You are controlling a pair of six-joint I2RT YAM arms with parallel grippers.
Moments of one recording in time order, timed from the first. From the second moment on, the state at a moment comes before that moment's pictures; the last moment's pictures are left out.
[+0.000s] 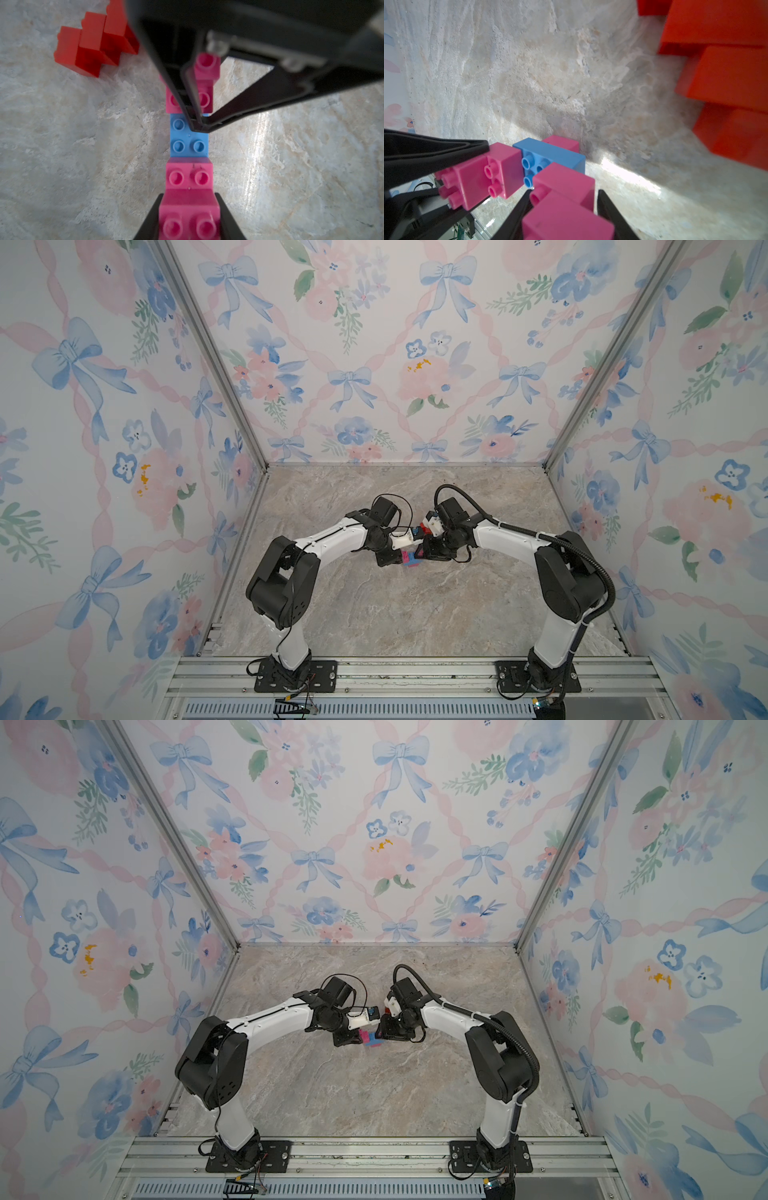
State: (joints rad) left arm -0.58 1.78 1.21 -0.61 0.31 0.72; right arm 0.56 1.84 1.21 -0.53 -0.40 0.47
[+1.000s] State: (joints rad) left arm -0.58 1.75 1.21 -0.62 0.32 0.76; right arm 0.56 1.85 1.20 -0.52 -0.41 0.46
